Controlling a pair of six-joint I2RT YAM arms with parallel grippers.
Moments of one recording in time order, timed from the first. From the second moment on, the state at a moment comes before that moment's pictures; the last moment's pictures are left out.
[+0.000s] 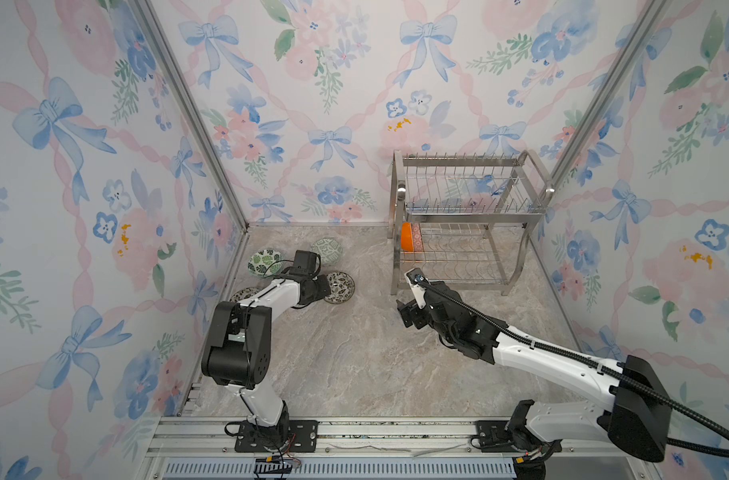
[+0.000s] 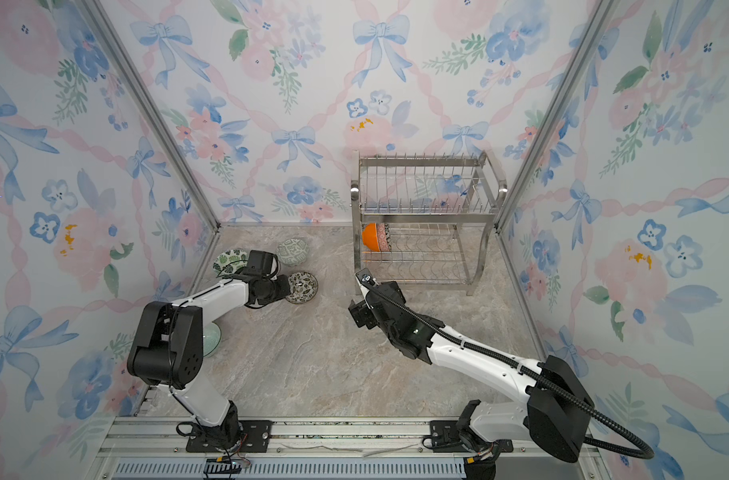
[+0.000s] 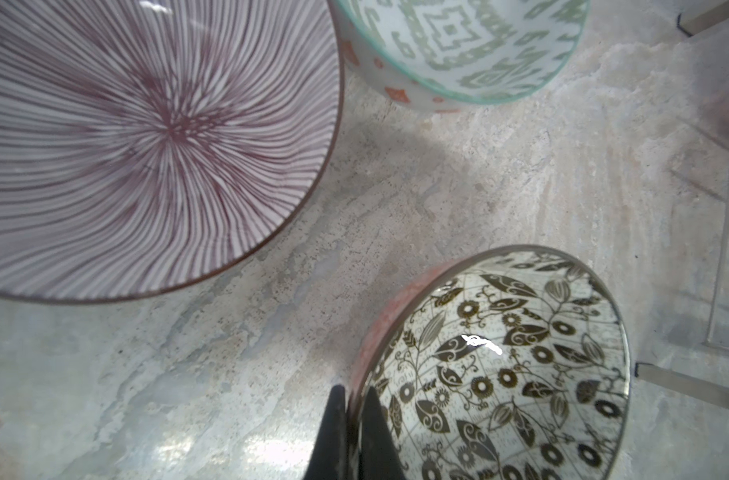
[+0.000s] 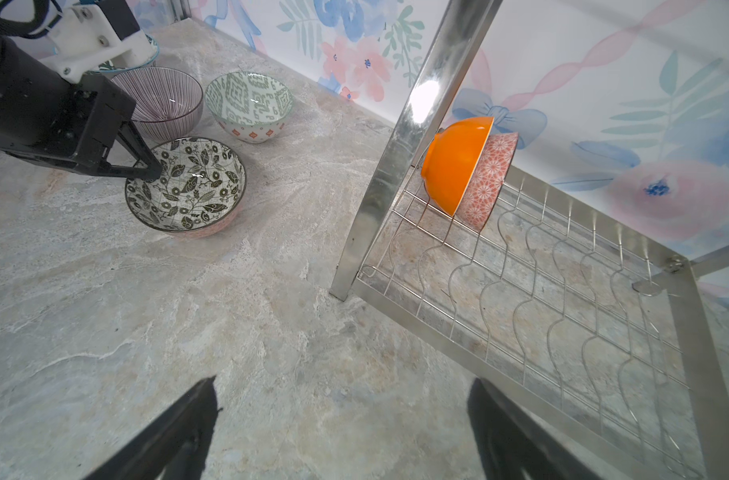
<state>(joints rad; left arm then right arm) -0.16 1.70 1.03 -0.33 0.06 -0.46 0.89 1.30 0.88 -0.13 0.42 0.03</state>
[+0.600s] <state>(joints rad) -0.27 1.65 1.02 -0.46 0.10 -0.40 0.88 1.25 0.87 -0.15 0.42 0.05</state>
